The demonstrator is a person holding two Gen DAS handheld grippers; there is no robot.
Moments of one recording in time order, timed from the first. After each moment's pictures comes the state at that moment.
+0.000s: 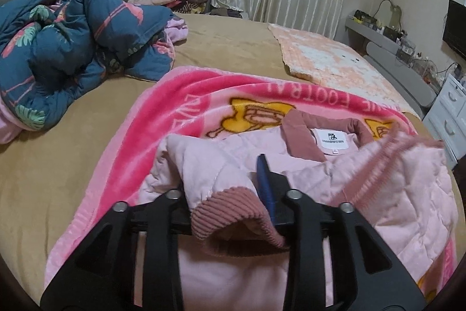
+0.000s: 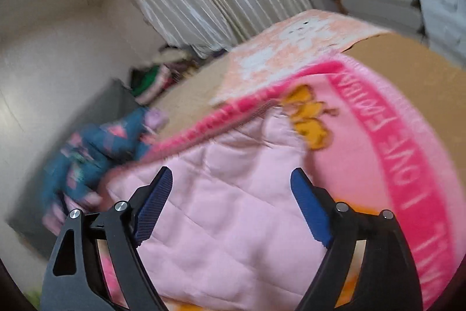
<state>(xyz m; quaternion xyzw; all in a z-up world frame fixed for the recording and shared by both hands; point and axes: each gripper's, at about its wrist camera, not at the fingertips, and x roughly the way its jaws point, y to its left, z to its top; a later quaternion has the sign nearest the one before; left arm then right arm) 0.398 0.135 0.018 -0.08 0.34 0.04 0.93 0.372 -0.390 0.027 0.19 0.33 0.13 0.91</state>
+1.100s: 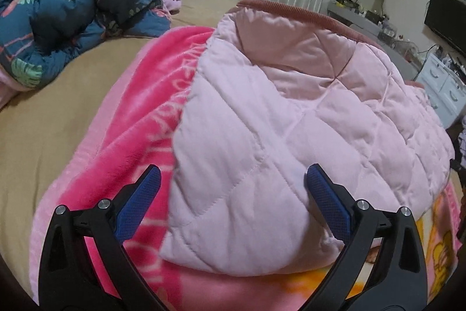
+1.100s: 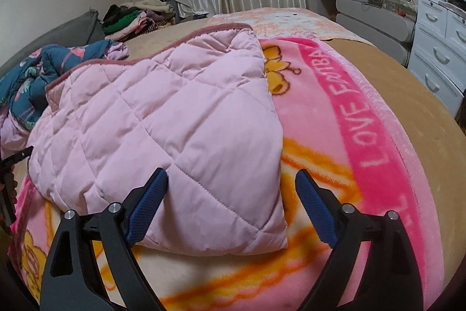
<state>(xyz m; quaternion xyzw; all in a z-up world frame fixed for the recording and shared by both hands) 0.311 0.174 -0.052 -0.09 0.37 -0.02 0.92 0.319 -0.358 -0.046 0.05 0.36 0.10 0.93</state>
